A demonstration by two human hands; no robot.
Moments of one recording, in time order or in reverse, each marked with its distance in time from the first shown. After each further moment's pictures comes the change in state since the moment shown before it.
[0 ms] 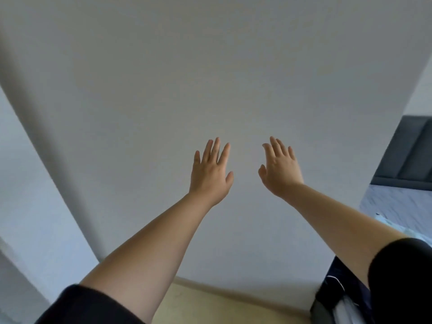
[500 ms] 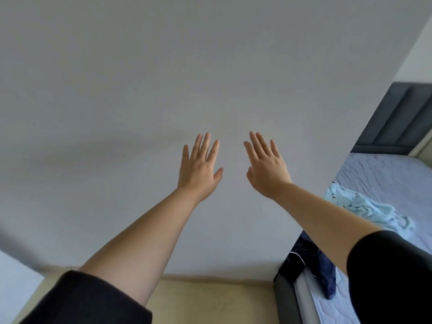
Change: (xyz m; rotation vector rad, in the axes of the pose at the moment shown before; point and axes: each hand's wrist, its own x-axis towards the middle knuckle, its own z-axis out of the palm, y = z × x) left_hand 0.124 0.072 0.167 -0.034 -0.104 0.149; right_hand 0.041 0.146 0.108 -0.223 -0.145 -0.044
